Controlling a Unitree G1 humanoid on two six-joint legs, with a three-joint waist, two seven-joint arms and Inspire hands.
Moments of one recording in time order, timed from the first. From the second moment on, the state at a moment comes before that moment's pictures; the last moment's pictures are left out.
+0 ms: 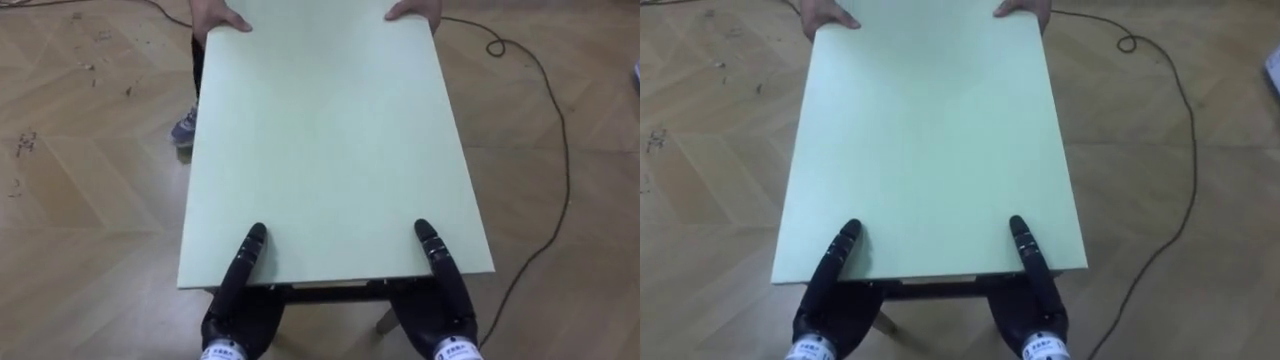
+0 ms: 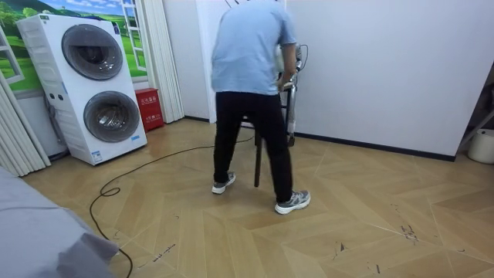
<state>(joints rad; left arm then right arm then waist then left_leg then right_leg) 0.34 0.10 -0.28 0.12 -1.31 -0.05 -0.03 0.30 -0.17 0.30 0.15 1.48 -0.08 0.07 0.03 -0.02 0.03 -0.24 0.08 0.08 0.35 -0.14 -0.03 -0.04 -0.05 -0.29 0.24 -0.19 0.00</state>
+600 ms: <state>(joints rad) 0.36 0.10 -0.34 0.11 -1.37 -0.13 -0.03 0.28 -0.20 0.30 0.11 1.43 -0.09 0.03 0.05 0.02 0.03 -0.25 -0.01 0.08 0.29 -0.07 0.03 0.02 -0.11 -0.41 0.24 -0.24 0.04</state>
